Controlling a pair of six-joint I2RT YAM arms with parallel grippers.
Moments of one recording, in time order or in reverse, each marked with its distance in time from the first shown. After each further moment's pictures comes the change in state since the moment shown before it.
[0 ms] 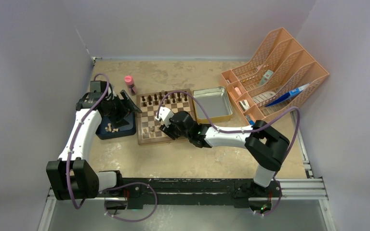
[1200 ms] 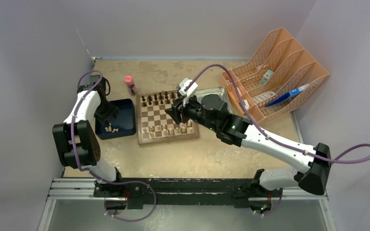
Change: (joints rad) left arm 0.092 0.325 0.149 -0.127 -0.594 -0.214; right arm 0.000 -0.457 0.168 -0.226 -0.019 0.214
